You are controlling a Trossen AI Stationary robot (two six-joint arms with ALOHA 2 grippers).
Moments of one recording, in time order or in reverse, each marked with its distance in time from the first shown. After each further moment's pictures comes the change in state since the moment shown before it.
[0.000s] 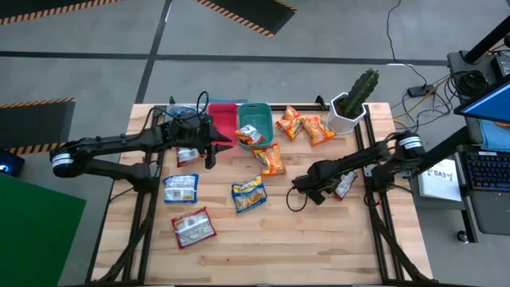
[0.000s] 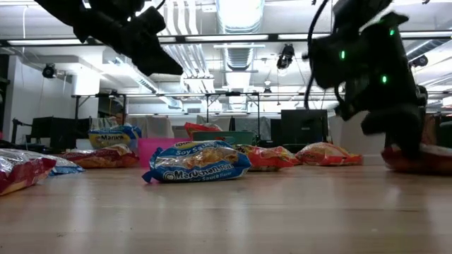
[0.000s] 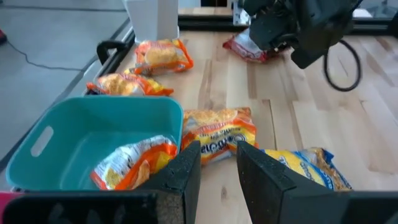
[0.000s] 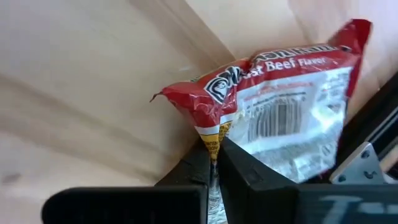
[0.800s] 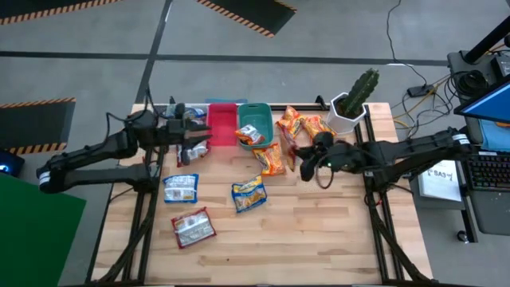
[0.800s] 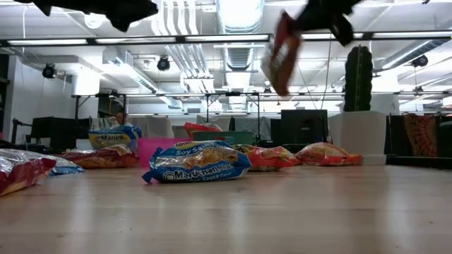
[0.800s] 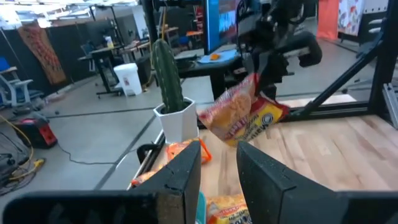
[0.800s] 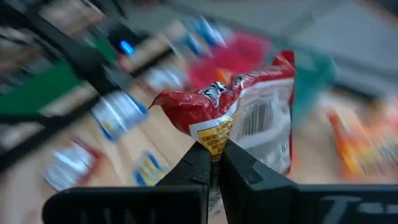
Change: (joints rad) left arm 0.001 -0.388 -0.014 0.021 0.000 0.053; right arm 0.016 -0.575 -0.021 0.878 0.440 -0.348
